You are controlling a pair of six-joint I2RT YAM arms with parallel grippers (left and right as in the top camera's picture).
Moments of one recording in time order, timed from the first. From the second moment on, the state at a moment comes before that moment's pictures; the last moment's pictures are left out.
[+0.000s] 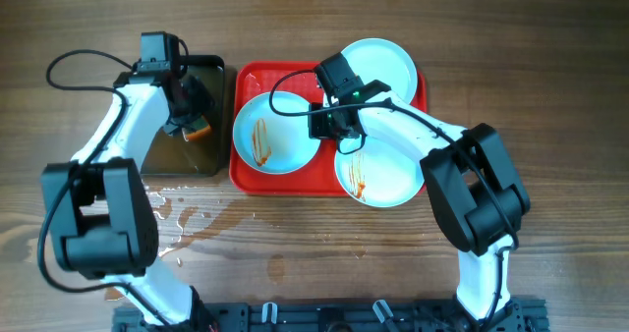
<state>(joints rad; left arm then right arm) 0.04 1.88 1.27 -0.64 -0.01 -0.56 0.55 2.10 1.40 -0.51 -0.19 0.54</state>
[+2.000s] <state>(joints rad) -0.26 1.96 1.29 -0.86 0.33 -0.35 0.51 2.11 1.40 -0.49 -0.31 0.52</state>
